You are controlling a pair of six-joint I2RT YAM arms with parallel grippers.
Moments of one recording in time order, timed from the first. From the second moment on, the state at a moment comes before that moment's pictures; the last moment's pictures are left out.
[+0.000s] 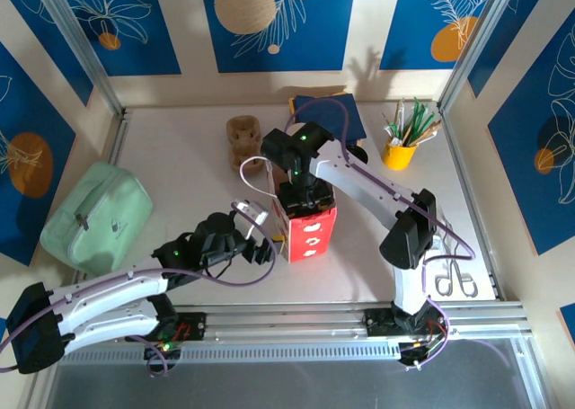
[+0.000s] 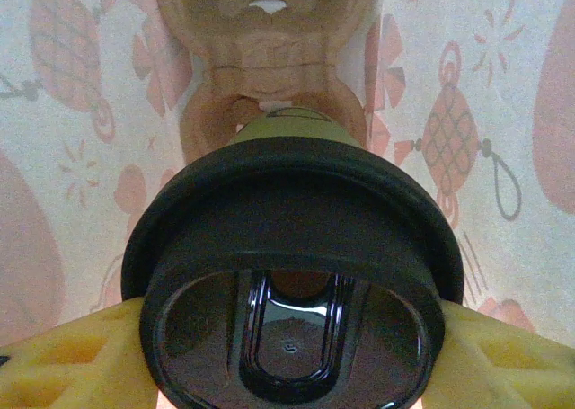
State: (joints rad) left arm -0.97 0.93 0.54 -0.06 -0.05 -0.21; right arm 0.83 1.90 1.96 -1.64 0.02 0.57
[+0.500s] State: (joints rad) left arm -0.97 0.91 0.53 -0.08 -0.06 -0.21; right arm 0.83 1.88 1.90 -1.56 0.02 0.57
